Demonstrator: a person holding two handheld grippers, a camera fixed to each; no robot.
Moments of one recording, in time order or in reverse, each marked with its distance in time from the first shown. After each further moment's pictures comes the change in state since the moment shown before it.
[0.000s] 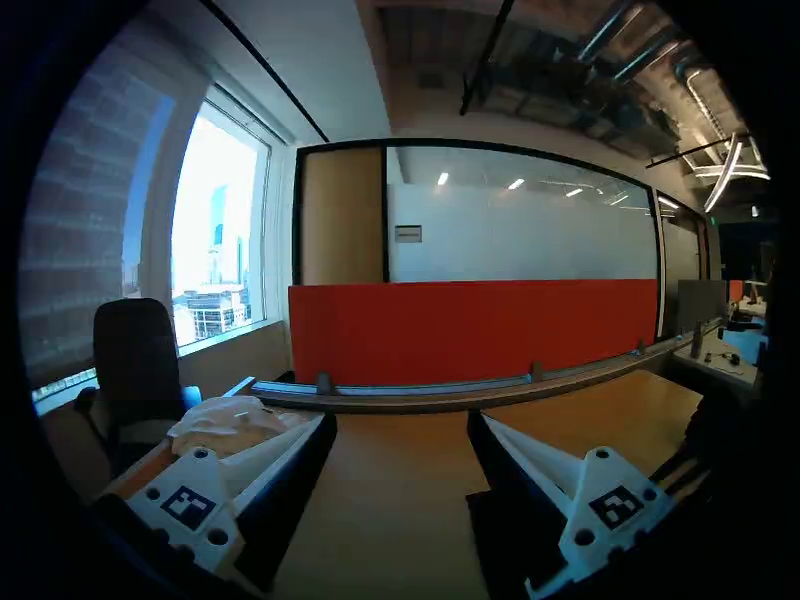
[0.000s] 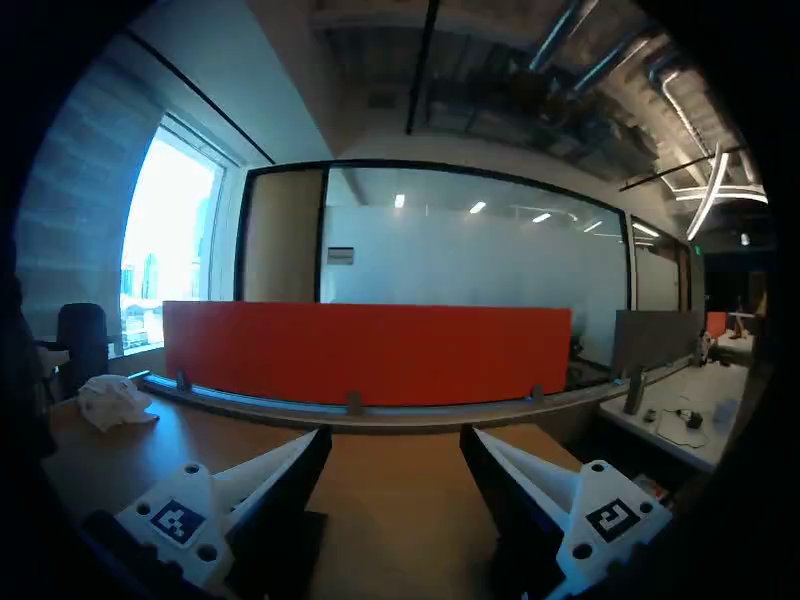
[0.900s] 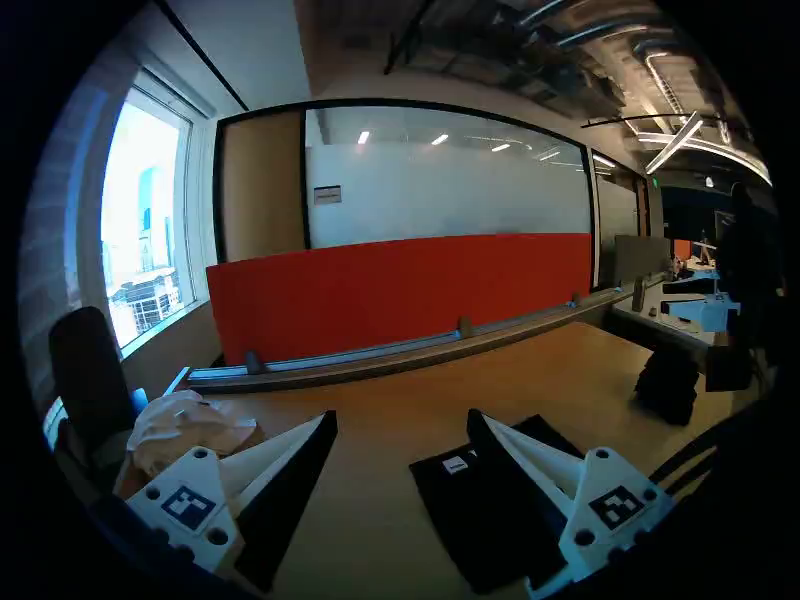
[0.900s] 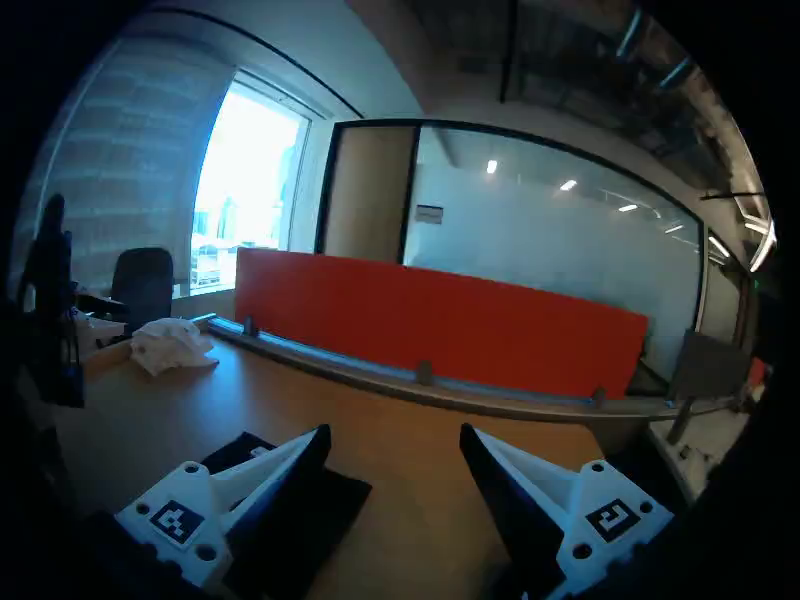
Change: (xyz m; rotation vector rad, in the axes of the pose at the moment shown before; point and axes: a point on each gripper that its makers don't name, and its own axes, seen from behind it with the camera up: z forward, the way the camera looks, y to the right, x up) left arm -0.014 0.064 0.003 -0.277 -0.156 0.085; right arm -0.003 -0.051 0.001 0.302 -0.171 -0.141
